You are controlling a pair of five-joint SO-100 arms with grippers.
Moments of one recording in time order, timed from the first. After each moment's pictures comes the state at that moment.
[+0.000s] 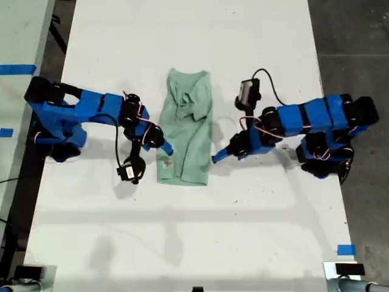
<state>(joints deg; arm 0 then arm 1) 11.9 79.6 81.4 77.2 2.1 -3.4 100.1 99.5 78.5 -10.4</state>
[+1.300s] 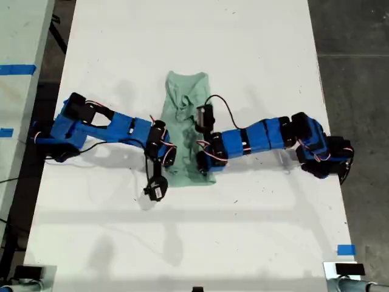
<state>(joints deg) 19.2 53.3 61.1 75.8 -5.6 -7.3 52.1 56.5 80.4 -9.6</state>
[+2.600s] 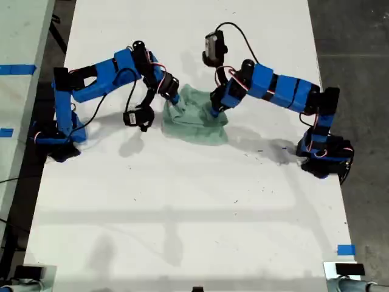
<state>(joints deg) -14.9 63.3 48.7 81.6 44.8 22.9 75.5 64.8 85.5 -53.5</state>
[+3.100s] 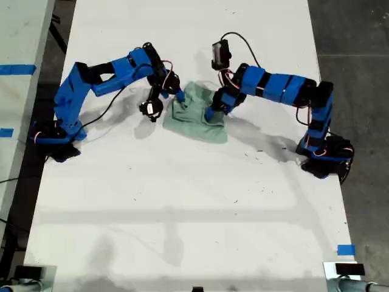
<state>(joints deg) -25.7 48.3 42.5 80.5 46.1 31.2 71.2 74.8 79.2 -52.6</state>
